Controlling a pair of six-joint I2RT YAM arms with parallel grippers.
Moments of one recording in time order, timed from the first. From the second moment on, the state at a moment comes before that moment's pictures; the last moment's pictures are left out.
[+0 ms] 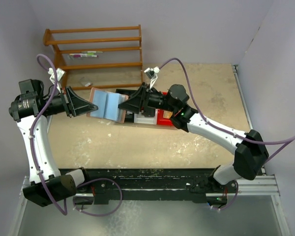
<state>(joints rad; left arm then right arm) 0.37 1.17 1.47 -1.34 1.52 0.24 0.80 1.49 1.12 0.62 -0.60 0.85</state>
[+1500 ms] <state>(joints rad) 0.17 0.96 1.11 -0.77 1.11 0.30 1.12 1.87 1.99 -0.78 0.51 0.39</state>
